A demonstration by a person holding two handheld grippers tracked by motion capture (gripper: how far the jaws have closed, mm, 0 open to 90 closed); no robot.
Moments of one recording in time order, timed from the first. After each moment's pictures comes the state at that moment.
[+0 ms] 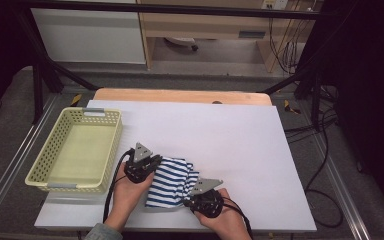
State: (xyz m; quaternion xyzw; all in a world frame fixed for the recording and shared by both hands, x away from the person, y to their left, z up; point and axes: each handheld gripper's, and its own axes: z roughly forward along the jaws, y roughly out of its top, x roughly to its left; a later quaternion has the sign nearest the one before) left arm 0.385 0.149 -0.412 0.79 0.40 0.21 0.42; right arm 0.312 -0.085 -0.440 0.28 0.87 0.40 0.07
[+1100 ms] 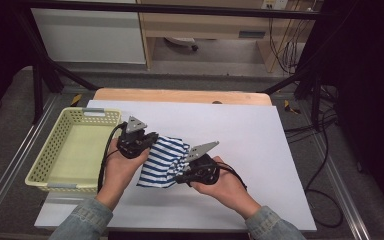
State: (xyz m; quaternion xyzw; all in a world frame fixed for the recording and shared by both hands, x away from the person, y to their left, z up) left arm 0.410 0.163 -0.341 0.78 0.42 0.21 0.42; right arm 0.370 -0.071 -0.370 0.21 0.88 0.42 0.00
